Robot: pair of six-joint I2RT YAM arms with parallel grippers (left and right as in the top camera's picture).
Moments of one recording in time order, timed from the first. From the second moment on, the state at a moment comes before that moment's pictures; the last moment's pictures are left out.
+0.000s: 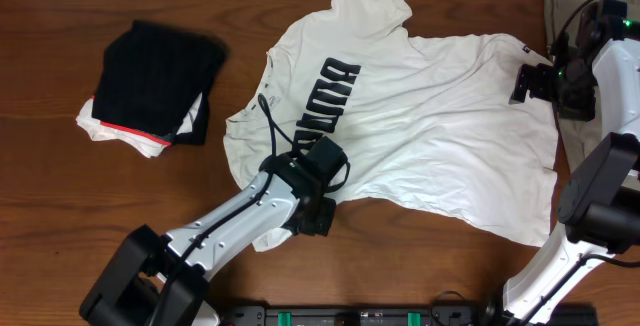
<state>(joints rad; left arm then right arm) -0.72 1.58 0.90 -0.86 0.16 -0.43 -0.30 2.05 1.77 -1.22 -0.07 0.01</state>
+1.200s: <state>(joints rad) -0.91 1.58 0.90 -0.88 0.06 -0.56 -0.30 2.05 1.77 -1.22 -0.07 0.01</state>
